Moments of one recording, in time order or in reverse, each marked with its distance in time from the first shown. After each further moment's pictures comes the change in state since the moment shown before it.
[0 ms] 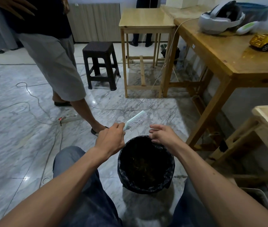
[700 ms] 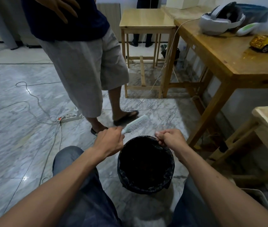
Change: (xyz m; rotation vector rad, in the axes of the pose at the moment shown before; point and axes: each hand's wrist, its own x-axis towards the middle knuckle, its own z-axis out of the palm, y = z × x) left_hand -0.002 -0.009 -0.001 -0.048 -0.047 0.010; right_hand -0.014 0.007 -0.016 -0.089 0.202 -0.026
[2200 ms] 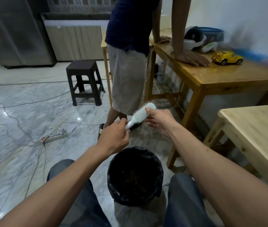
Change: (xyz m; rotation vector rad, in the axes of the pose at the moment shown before) left_hand 0.022 0.065 -0.051 -0.164 0.148 0.140; right_hand -0.001 -0.099 -0.019 0.353 0.088 -0.048
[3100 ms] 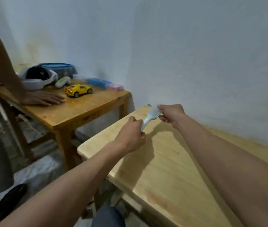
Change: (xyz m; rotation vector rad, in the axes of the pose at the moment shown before) left_hand 0.101 0.429 0.066 -0.357 -0.267 0.769; right_hand -0.118 -0.114 -0.444 -0.027 1.048 -0.148
